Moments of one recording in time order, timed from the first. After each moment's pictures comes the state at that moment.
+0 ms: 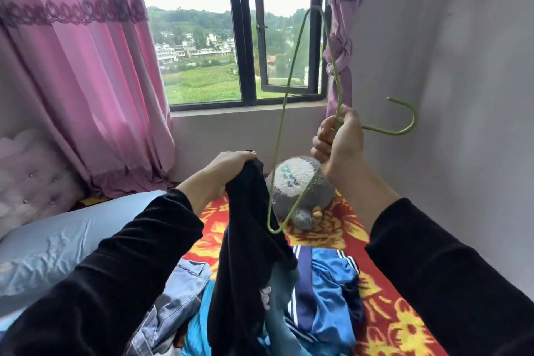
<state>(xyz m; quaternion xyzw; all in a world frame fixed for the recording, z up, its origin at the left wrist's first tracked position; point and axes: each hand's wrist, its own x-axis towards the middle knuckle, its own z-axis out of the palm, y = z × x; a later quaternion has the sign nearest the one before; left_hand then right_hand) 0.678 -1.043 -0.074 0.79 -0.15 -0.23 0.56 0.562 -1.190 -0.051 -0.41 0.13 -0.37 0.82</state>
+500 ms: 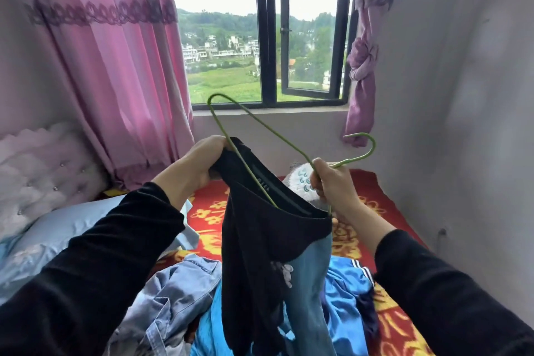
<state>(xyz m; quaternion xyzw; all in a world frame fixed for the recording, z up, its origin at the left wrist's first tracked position) 0.705 -0.987 -0.049 0.73 -0.10 -0.19 0.65 0.588 -1.182 -0.124 -0.72 0.15 -0.32 0.60</state>
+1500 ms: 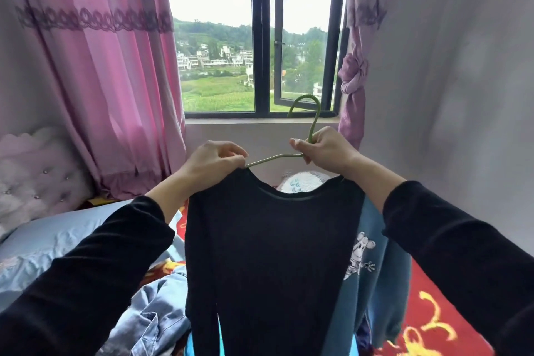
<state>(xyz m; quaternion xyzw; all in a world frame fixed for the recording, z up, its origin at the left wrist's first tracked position) 0.716 -0.972 -0.048 0.82 -0.39 -0.01 0.42 0.604 -1.194 -0.036 -0.91 0.12 -0.24 0.33</state>
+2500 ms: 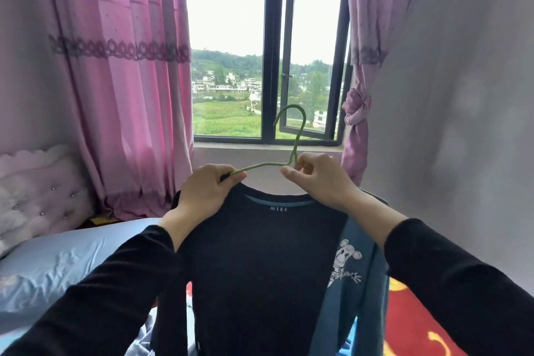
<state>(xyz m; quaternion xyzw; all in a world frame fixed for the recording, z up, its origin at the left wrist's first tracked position) 0.737 -0.940 -0.057 0.82 -0.39 0.21 0.37 0.603 -1.149 -0.025 -0.92 0.05 -0.31 0.22</state>
